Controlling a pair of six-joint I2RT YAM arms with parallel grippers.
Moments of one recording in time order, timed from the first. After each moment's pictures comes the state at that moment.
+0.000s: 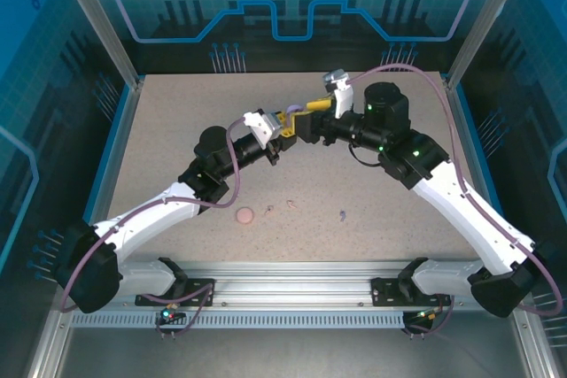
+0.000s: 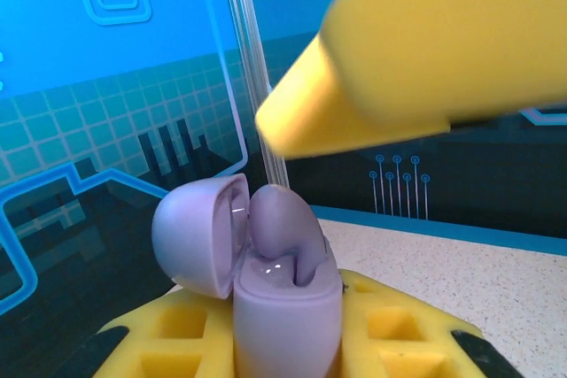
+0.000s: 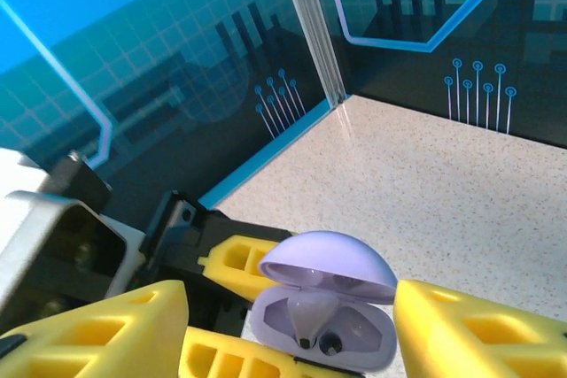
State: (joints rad) left arm -0.62 1.26 0.85 0.55 0.31 0.15; right arm 0.62 1.22 1.37 -0.38 -0.30 0.30
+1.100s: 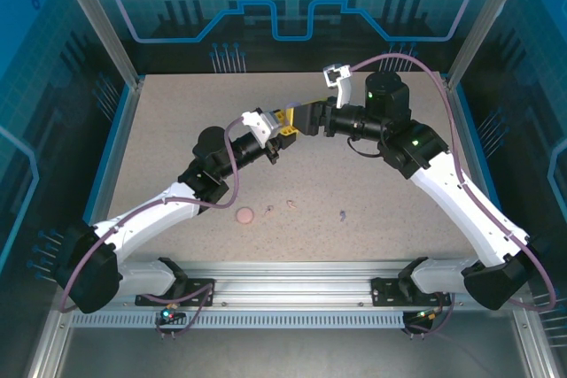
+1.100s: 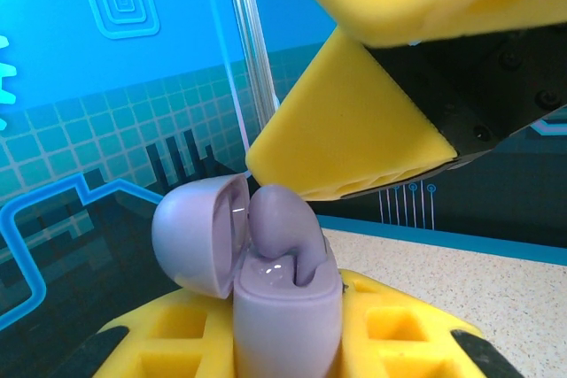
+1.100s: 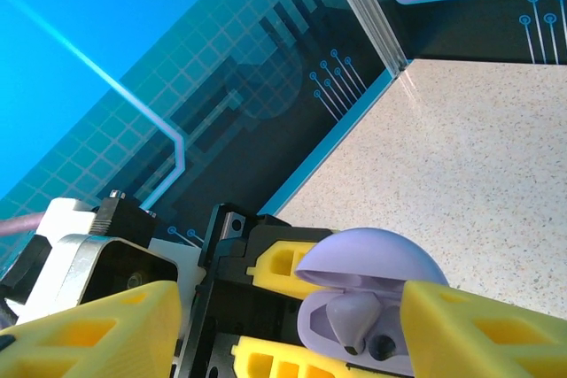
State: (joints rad) left arm -0.62 1.26 0.85 0.58 0.30 0.15; right arm 0.58 1.28 1.44 -0.41 -0.49 0.51
